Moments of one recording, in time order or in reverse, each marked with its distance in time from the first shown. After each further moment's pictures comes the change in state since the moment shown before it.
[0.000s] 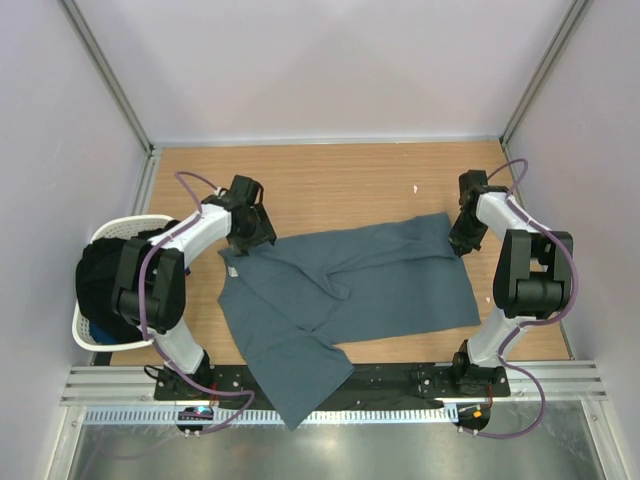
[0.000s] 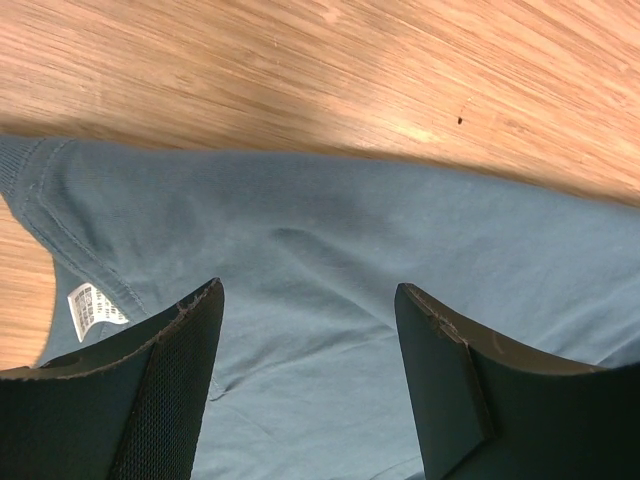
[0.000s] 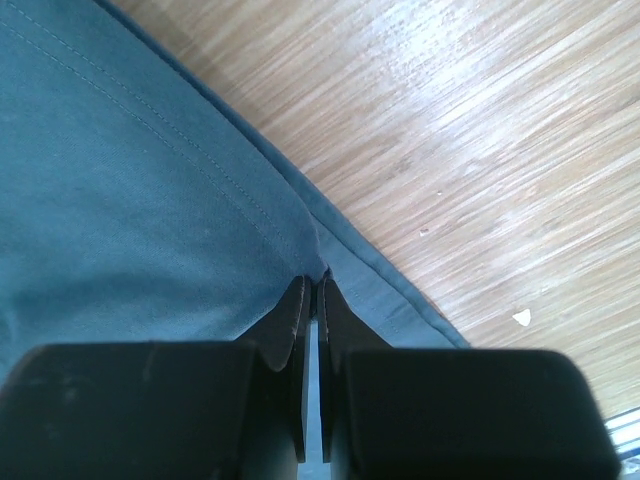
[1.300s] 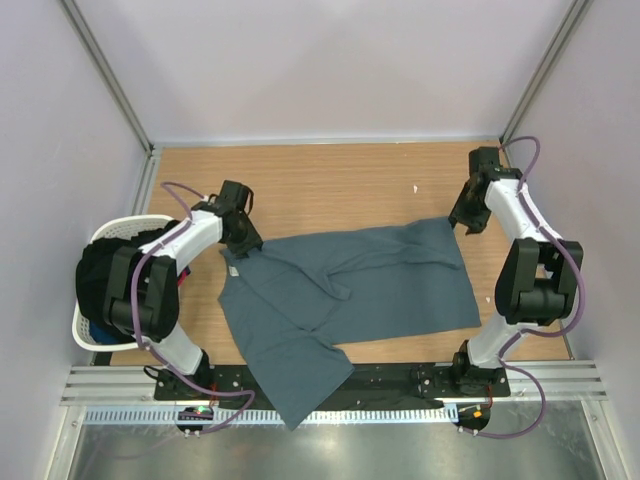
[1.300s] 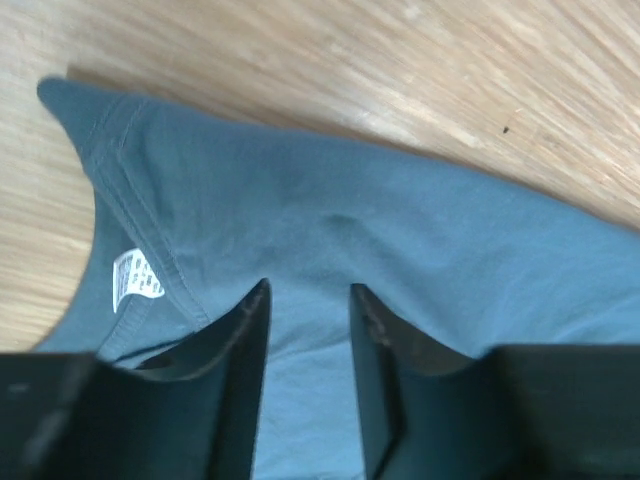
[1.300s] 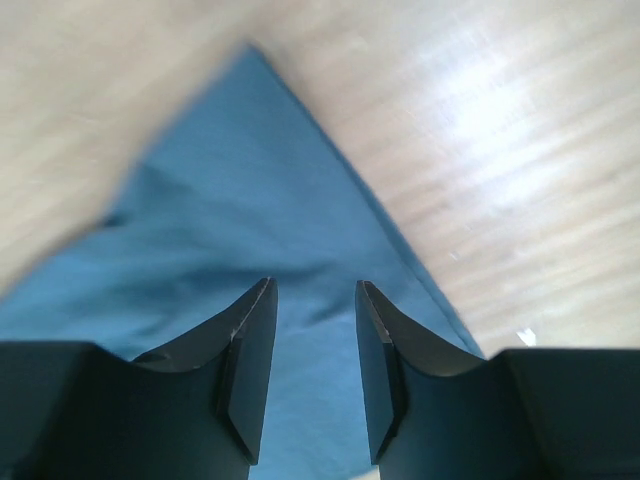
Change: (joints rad) left arm 0.048 -0.061 -0.072 0.009 0.004 -0.075; right arm 0.000 -0.035 0.155 -0.085 -0.053 -0.061
